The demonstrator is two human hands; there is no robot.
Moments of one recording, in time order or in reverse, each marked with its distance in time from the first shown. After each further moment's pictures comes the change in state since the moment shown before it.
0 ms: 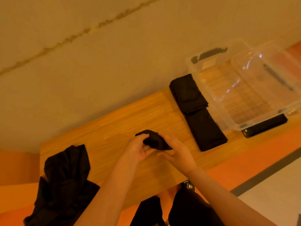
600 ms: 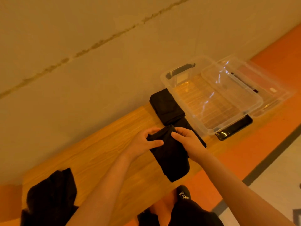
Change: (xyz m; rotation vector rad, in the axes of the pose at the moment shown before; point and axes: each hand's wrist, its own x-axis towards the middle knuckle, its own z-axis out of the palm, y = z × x) left_hand -0.013 0.013 0.059 0.915 -0.536 0.572; right_hand 0.009 -0.002 -0.108 0.818 0.110 0.478
